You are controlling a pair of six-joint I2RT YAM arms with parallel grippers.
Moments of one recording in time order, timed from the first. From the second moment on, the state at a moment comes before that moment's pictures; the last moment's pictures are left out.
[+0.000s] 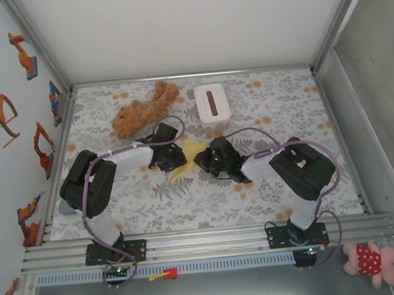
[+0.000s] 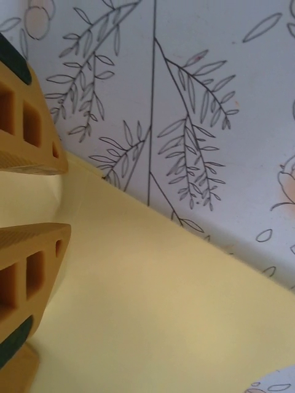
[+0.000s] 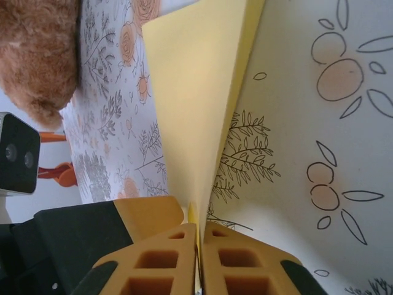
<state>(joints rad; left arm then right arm) -0.65 1.77 1.00 -0.40 0.15 -0.82 0.77 1.78 0.70 0.47 -0.19 1.35</state>
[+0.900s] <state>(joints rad) -0.86 1.49 0.73 -0.07 0.10 -0.44 0.74 1.38 0.56 0.16 -0.06 1.44</state>
